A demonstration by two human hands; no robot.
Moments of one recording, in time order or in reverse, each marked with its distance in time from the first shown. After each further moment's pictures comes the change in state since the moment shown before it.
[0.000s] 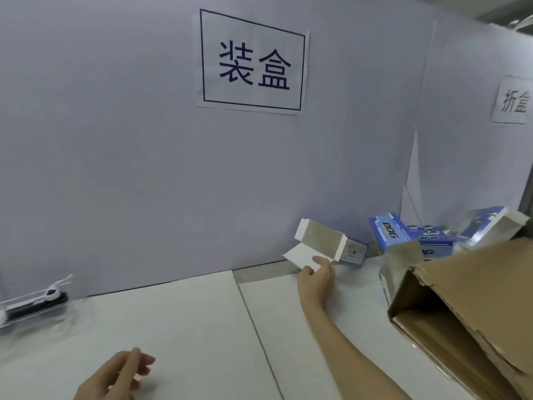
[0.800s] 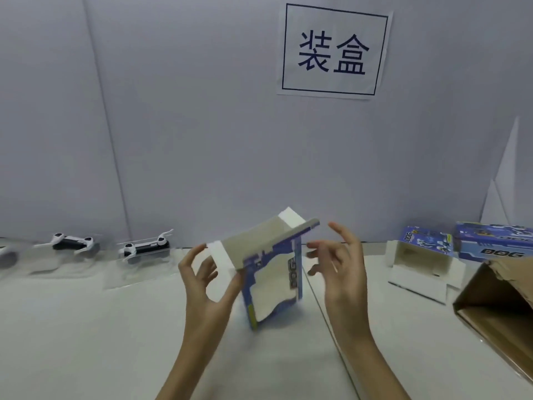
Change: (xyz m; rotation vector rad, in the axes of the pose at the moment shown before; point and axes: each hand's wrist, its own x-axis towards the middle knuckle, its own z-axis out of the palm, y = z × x) left_hand -0.033 0.076 -0.005 -0.330 0.038 0.243; right_hand -0.180 -0.105 -0.076 0.543 -0.651 -0.385
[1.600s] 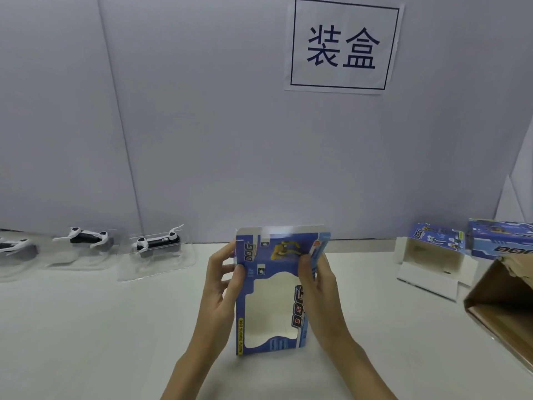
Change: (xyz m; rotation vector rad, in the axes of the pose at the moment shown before) left_hand -0.009 0.014 -0.002 0.025 -0.159 -0.040; right_hand -0.018 0.030 0.031 -0.066 -0.110 0.261
